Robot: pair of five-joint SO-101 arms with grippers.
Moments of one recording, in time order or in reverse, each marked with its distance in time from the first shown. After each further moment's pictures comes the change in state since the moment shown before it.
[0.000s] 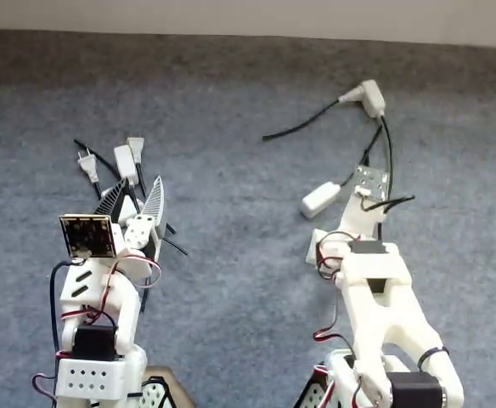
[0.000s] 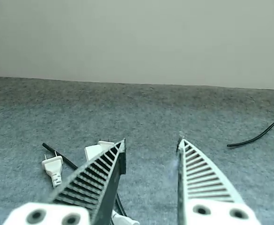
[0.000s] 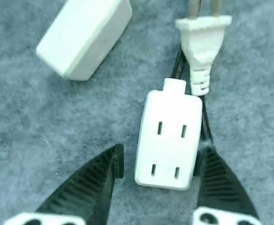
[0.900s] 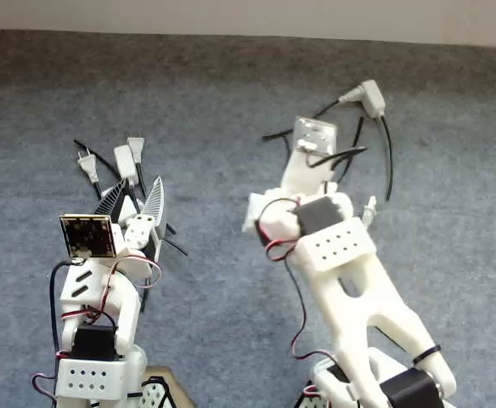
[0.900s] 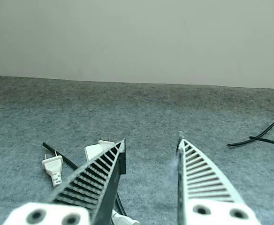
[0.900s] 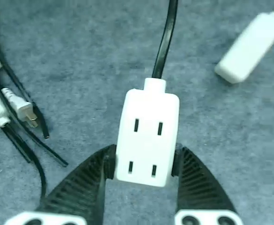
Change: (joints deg) left arm 0.0 0.0 0.0 0.1 0.0; right arm -25.3 -0.2 -30.2 25.8 -20.1
